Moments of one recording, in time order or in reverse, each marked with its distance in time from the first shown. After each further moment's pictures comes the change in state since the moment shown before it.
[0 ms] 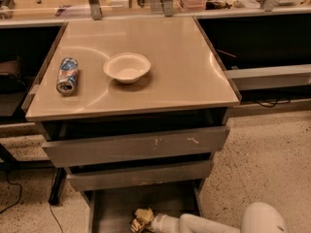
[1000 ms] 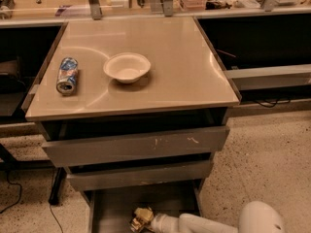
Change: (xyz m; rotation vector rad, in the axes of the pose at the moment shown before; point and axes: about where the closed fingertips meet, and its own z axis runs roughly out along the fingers) arm 0.001 -0.005 0.007 0.013 0.001 0.020
